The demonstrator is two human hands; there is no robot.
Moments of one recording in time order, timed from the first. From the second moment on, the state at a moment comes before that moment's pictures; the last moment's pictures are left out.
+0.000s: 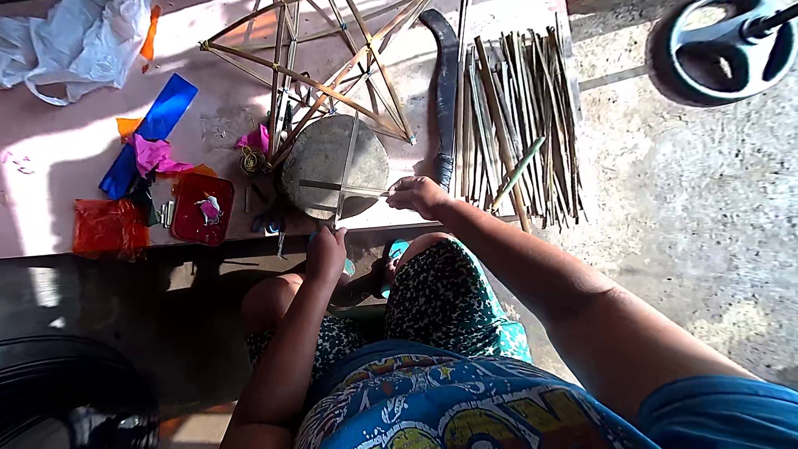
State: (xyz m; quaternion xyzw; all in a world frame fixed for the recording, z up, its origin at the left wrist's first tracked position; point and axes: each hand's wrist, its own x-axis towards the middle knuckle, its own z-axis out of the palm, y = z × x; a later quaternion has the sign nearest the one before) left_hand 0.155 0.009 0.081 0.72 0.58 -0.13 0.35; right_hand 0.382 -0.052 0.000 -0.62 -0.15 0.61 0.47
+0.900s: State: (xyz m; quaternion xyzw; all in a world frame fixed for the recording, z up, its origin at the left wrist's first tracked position) left_hand 0.176 0.022 0.088 0.75 0.53 -0.17 0.35; right_hand 0.397 -0.069 -0.002 -0.64 -0.14 0.58 0.49
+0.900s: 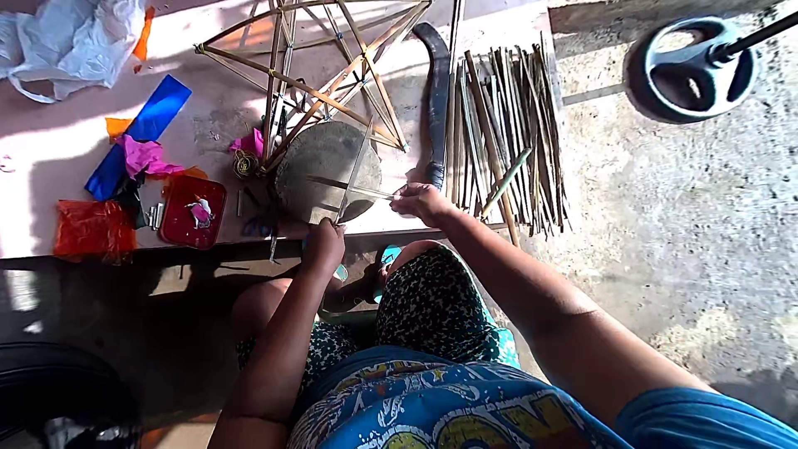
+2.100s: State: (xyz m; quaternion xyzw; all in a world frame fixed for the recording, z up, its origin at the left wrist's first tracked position) left_hand 0.223 0.036 0.052 0.77 0.48 -0.27 0.32; right_hand 0.405 -0.100 -0.043 -0.67 -0.01 0.55 0.51
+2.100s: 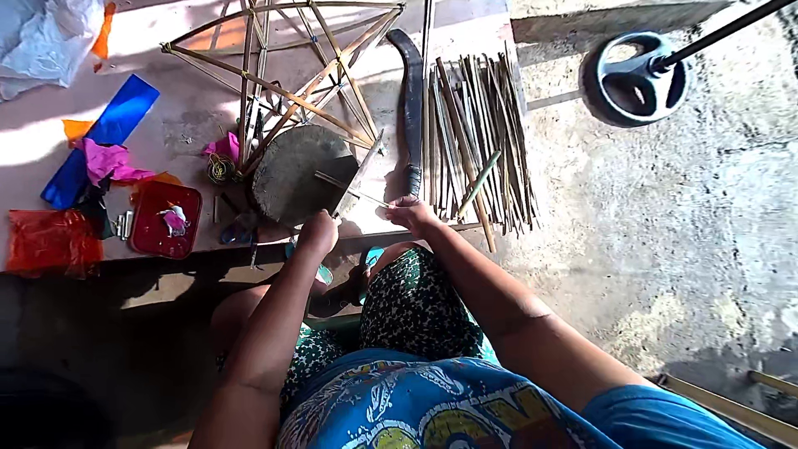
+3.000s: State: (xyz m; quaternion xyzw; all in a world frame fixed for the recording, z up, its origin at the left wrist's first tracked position) left_hand 0.218 0.058 0.058 0.78 0.45 -0.24 0.36; right_hand 0.406 -0.075 -0.042 -0.74 -0.23 0.49 0.39
